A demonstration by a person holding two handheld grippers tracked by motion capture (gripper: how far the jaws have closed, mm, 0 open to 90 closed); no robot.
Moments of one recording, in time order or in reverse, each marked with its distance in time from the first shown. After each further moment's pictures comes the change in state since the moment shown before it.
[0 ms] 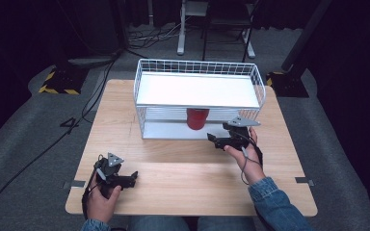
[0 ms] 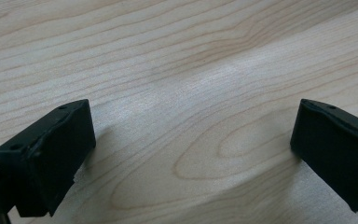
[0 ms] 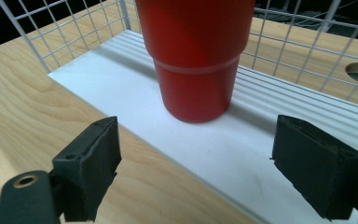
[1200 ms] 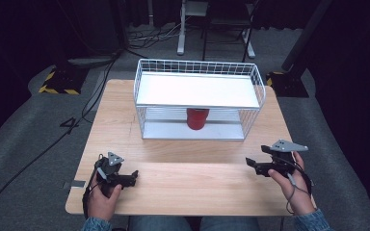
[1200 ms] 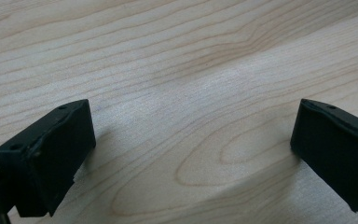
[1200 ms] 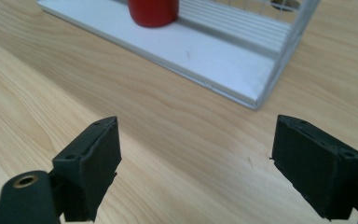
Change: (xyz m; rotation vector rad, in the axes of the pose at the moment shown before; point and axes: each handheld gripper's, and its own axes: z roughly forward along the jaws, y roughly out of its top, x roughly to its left) left arm 0.000 0.002 0.002 -0.003 0.006 -0.011; right arm -0.031 -0.059 -0.122 0.124 -0.075 -0.008
